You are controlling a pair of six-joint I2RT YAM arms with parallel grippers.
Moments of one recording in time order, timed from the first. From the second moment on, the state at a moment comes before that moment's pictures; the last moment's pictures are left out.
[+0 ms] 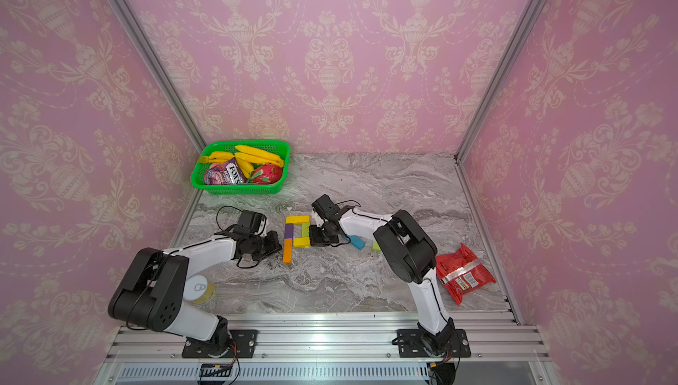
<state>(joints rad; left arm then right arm) -0.23 1.51 0.65 -0.22 0.30 -0.67 0.77 2.08 1.39 -0.41 -0.37 0.56</state>
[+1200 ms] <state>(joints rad) -0.23 1.53 0.66 -0.20 0.30 -0.67 0.77 2.09 1.41 -0.42 -0.37 0.56</state>
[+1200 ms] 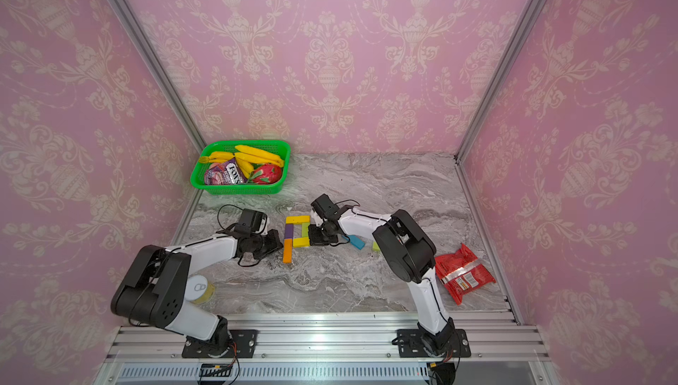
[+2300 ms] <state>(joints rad) -0.25 1.55 0.67 -0.19 0.31 -0.67 0.77 2.09 1.40 -0.41 -0.37 0.56</state>
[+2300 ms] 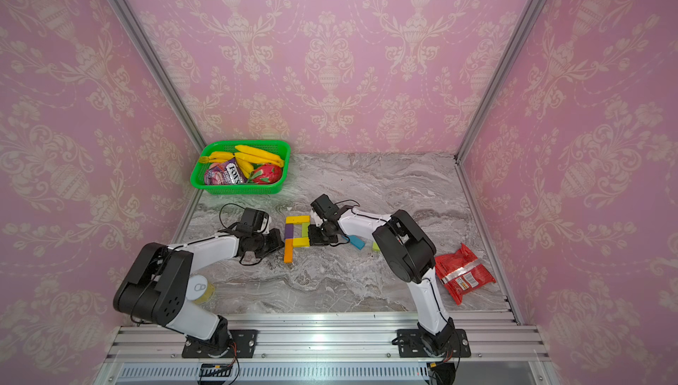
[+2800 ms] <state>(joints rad) -0.25 1.55 0.67 -0.19 0.31 -0.67 0.77 2.09 1.40 -0.41 -0.37 0.56</state>
